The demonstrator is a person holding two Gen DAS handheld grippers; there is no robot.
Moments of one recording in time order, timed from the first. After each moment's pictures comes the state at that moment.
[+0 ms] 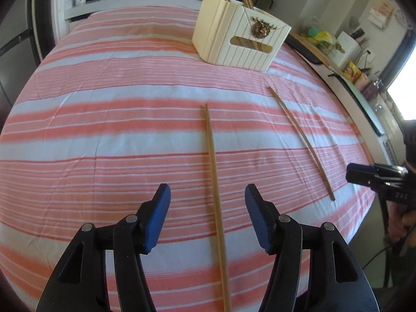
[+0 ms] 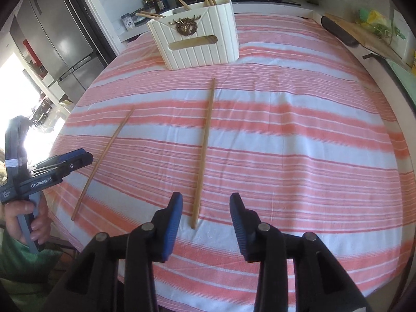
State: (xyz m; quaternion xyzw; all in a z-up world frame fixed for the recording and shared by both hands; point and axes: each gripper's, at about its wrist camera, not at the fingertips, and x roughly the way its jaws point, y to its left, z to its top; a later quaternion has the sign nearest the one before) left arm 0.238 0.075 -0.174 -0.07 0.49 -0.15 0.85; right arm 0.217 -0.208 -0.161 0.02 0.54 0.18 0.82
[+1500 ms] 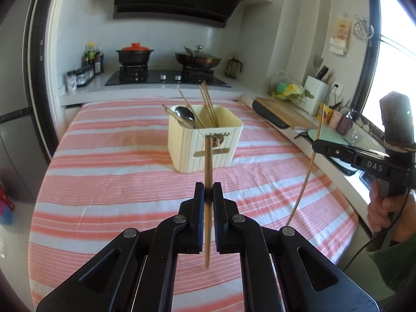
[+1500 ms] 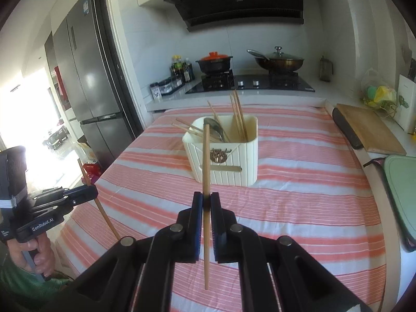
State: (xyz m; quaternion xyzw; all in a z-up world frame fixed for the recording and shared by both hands) left arm 0.227 0.065 -0.037 -0.05 0.30 -0.17 0.94; right arm 0.238 -0.194 -0.019 0.02 0.32 0.21 0.93
